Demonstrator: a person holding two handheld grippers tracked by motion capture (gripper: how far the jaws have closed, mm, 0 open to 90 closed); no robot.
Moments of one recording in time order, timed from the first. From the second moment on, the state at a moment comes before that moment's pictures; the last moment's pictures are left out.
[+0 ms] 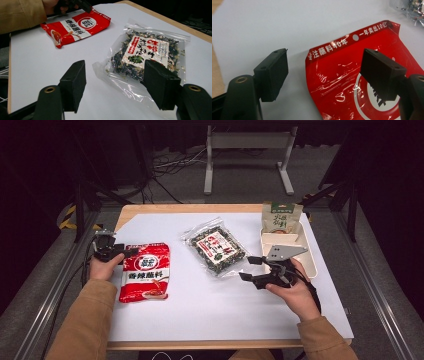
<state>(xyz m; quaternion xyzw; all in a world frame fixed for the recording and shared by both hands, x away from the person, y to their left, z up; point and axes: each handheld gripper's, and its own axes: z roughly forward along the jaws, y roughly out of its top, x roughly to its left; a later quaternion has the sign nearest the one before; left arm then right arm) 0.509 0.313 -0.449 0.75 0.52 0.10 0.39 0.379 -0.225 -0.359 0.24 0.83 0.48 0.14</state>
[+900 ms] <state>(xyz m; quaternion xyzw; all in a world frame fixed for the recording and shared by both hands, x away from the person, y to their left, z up) 0.506 0.307 -0.450 0.78 0.50 0.07 0.38 0.374 -0.220 -0.361 0.24 0.84 0.47 0.14</state>
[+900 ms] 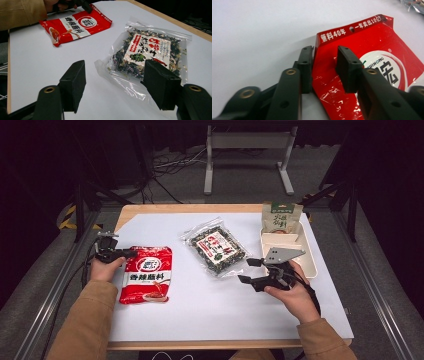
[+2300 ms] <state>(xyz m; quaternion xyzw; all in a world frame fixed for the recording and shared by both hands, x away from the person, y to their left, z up) 0.431 0.288 -0.351 0.78 0.39 0.16 0.47 0.374 -0.221 -0.359 0.24 0.83 0.48 0.15</state>
